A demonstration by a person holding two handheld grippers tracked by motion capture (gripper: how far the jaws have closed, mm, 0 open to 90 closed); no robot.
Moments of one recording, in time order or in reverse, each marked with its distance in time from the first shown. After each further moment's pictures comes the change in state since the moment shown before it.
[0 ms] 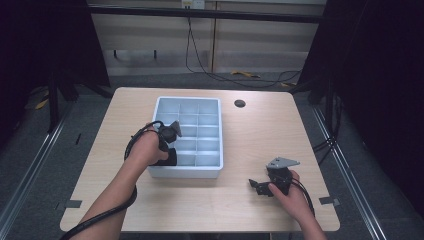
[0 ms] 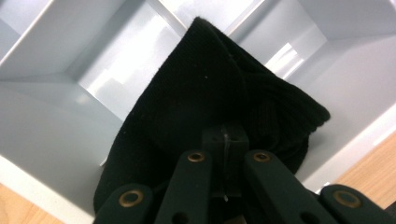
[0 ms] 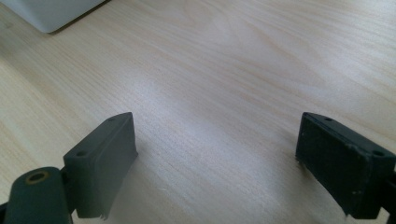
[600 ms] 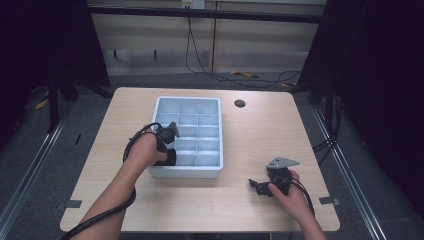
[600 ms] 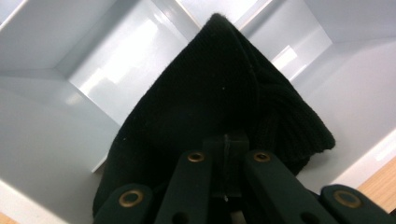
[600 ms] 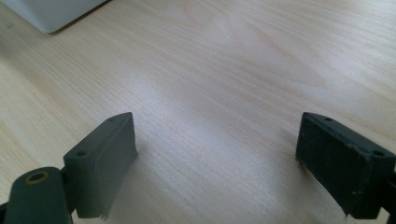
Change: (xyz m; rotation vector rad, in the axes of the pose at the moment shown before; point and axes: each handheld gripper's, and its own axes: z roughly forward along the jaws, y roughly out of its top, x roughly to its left) left arm 0.007 -0.003 0.005 -0.013 -0.042 -0.026; right arm 0.000 0.000 0.000 -0.001 -0.001 -0.005
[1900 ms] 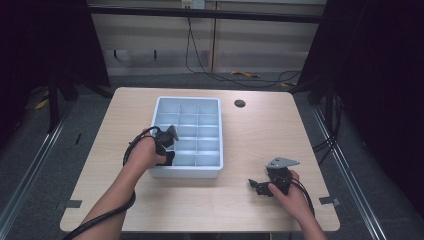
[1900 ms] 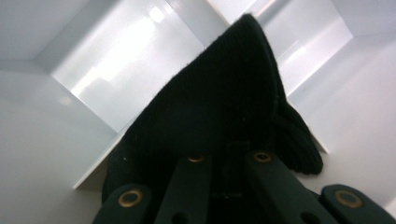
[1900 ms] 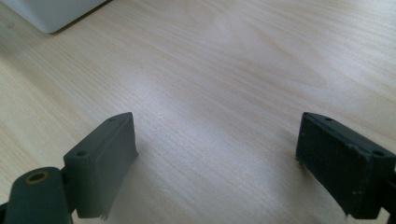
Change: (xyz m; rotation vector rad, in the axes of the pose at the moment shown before) left arm 0.005 -0.006 0.014 -0.014 -0.015 -0.009; right arm 0.000 0.000 0.000 0.001 0.002 -0.004
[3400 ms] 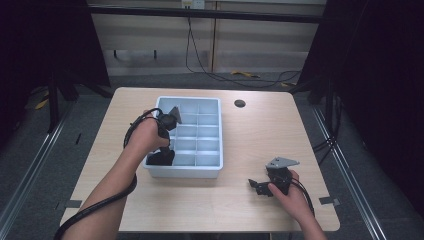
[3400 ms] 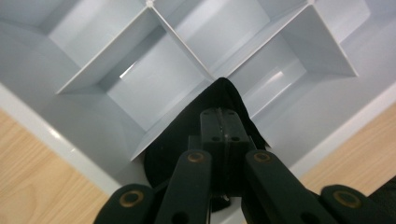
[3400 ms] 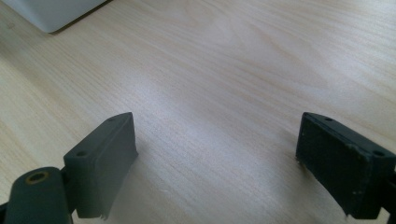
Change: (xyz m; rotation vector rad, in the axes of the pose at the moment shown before) left arm -0.007 0.028 -0.047 0.001 0.033 -0.030; right arm 0.000 0.000 0.000 -0.002 0.001 -0.001
